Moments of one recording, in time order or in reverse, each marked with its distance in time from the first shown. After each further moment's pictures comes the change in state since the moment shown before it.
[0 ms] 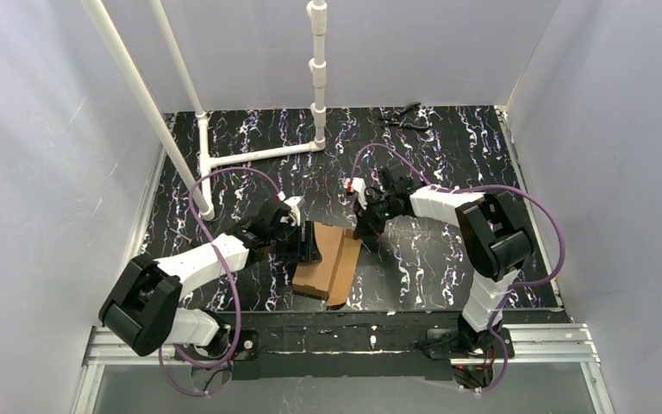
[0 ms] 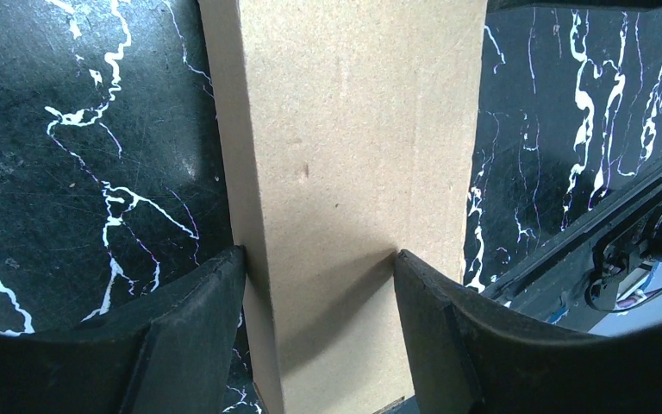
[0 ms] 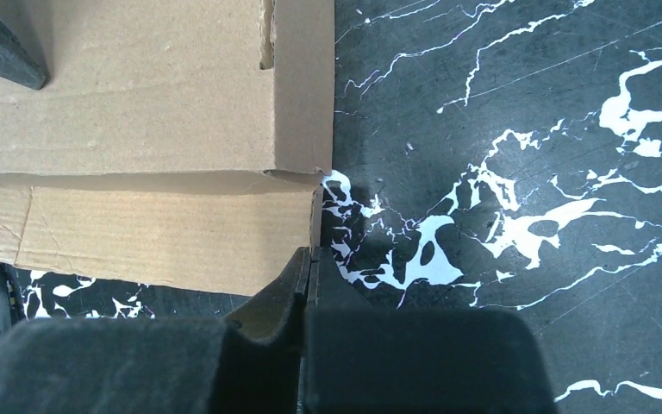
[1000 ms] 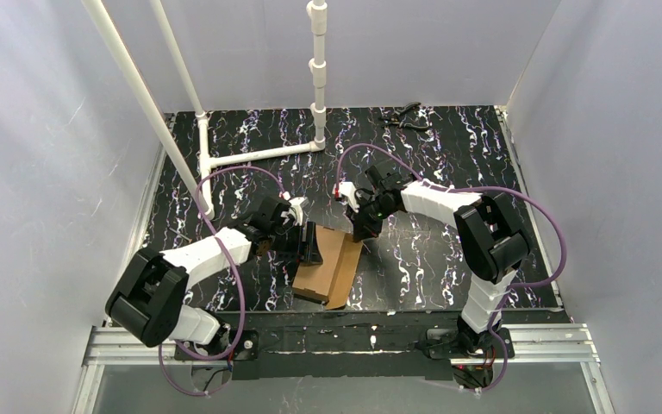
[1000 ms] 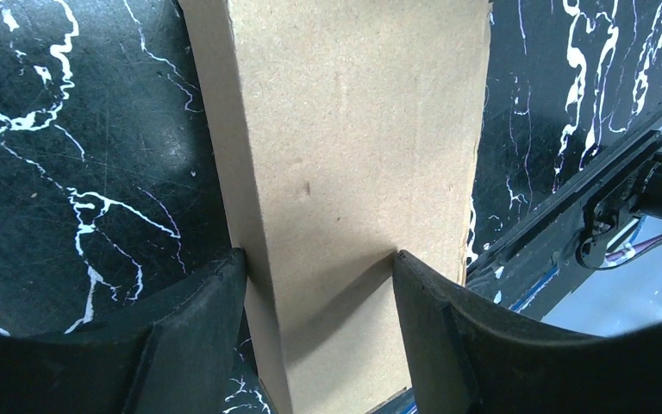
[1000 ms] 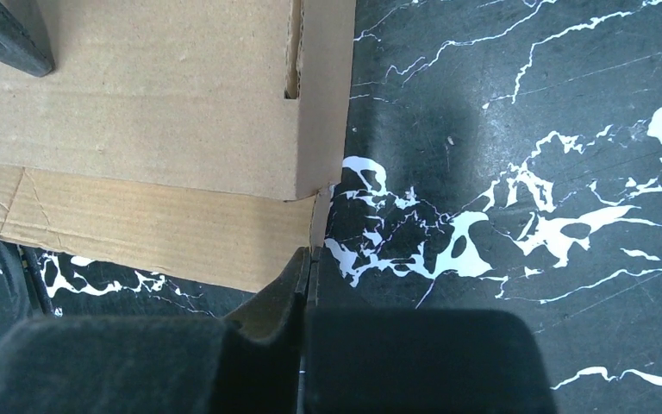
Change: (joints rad) left arm 0.031 0.052 0.043 -0.048 0.129 0.066; right arm 0.079 -0.001 0.115 -0.229 0.122 -0.079
